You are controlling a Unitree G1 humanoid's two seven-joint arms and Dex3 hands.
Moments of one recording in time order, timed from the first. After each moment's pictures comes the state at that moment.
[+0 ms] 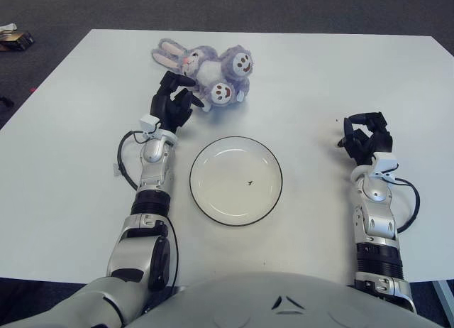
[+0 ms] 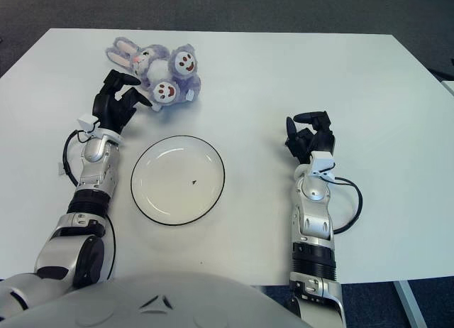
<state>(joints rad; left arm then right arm) -0.39 0.05 0.16 0.53 -0.18 -0.50 -0.18 -0.01 -0.05 -0.22 -0.01 -0.04 -0.05 -0.23</state>
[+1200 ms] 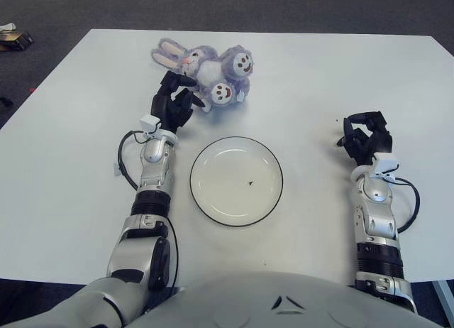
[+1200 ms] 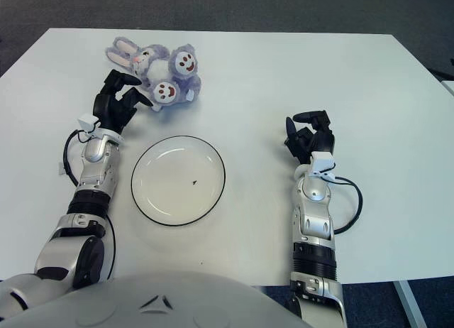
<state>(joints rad) -0.39 0.05 0.16 0.51 -0.18 -0.49 -0.18 -0.02 -0.06 -0.21 0.00 -0.02 -0.08 -0.20</state>
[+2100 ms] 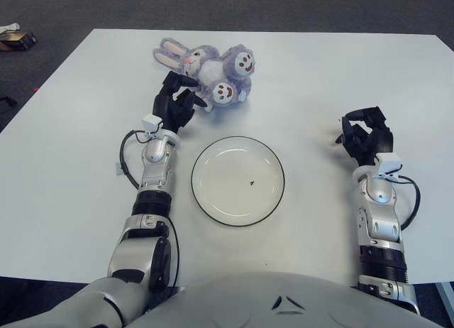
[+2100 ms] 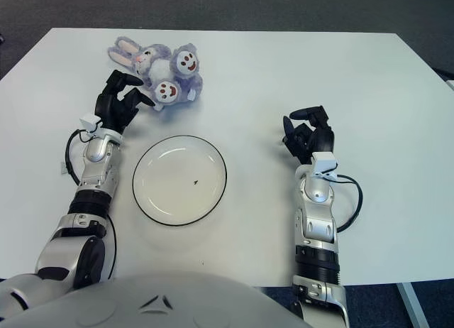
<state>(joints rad) -0.39 0.05 0.16 0.52 -0.15 -0.49 -0.17 0.01 -0.10 -0.21 -0.10 -0.04 -0.03 -0.14</state>
